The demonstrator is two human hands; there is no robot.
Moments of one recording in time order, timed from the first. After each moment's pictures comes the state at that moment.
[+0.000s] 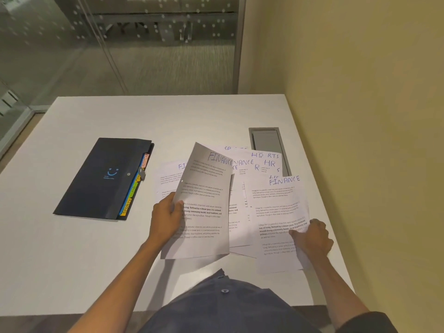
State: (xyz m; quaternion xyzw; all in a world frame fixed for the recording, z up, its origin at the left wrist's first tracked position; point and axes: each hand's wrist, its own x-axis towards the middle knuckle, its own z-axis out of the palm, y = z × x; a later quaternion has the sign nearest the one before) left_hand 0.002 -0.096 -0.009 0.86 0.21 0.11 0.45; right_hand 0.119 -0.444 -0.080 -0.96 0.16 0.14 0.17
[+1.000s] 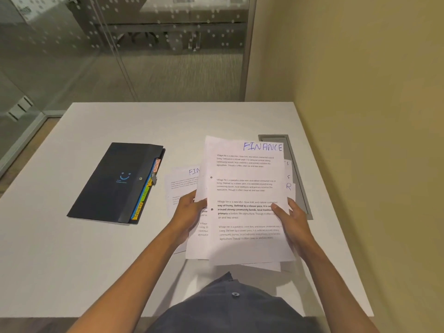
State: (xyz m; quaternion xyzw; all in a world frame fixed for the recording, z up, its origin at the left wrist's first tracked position) left_hand 0.024 -0.111 0.042 0.62 0.27 -0.02 0.73; right_hand 0.106 -0.356 -0.002 -0.66 0.05 0.22 0.72
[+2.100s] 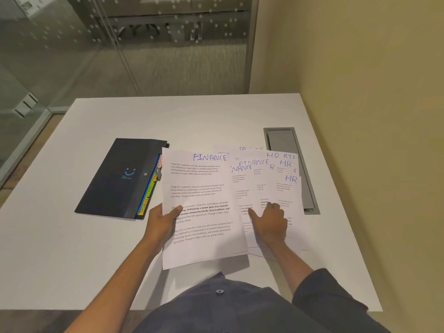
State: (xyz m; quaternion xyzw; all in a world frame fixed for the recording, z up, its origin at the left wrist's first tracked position) left_hand -0.021 -0.056 0.004 0.61 0.40 0.05 0.68; right_hand 0.104 -0.292 -0.090 -0.97 0.01 0.12 0.19
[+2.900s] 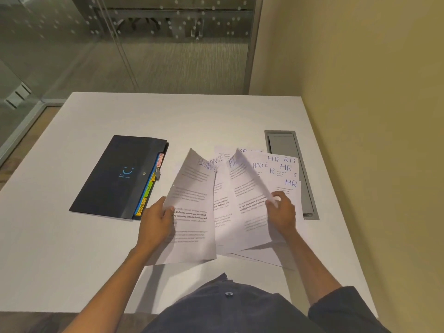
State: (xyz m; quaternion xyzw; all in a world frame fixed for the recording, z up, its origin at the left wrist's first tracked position) left_hand -0.027 -0.041 0.001 0.84 0.30 0.07 0.45; right_hand 0.139 -0.313 -0.059 -0.87 0.02 0.11 0.48
